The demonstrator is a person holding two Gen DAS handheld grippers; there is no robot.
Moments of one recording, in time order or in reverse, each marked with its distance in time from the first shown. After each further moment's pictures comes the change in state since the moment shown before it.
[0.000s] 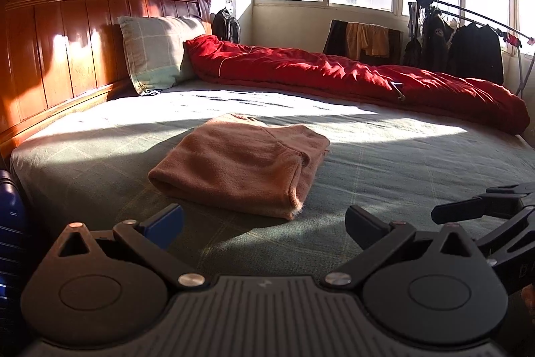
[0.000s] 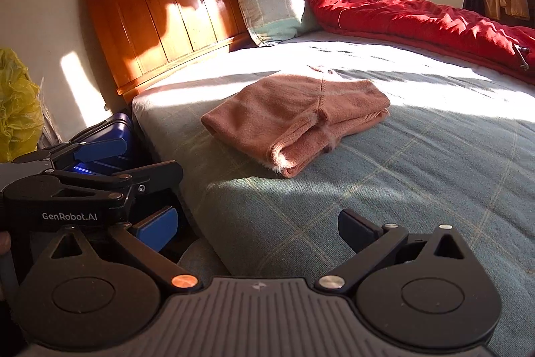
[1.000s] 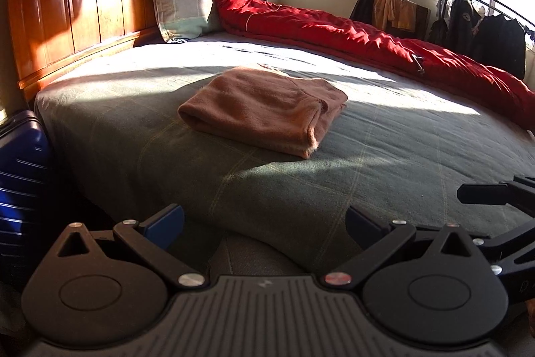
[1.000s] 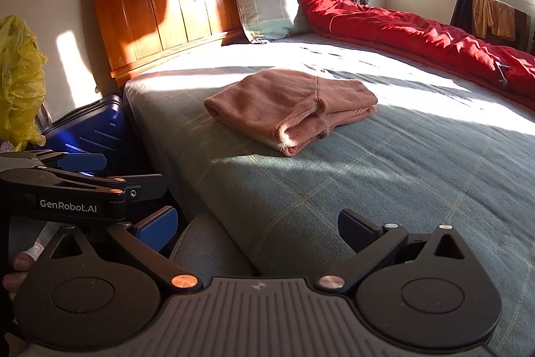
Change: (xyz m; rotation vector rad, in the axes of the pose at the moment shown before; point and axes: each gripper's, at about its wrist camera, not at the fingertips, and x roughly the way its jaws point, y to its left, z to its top) left arm -0.032 0.008 -0.026 -0.079 0.180 0.071; right arm -0.028 0.042 -0.028 -0.073 0.010 -0.101
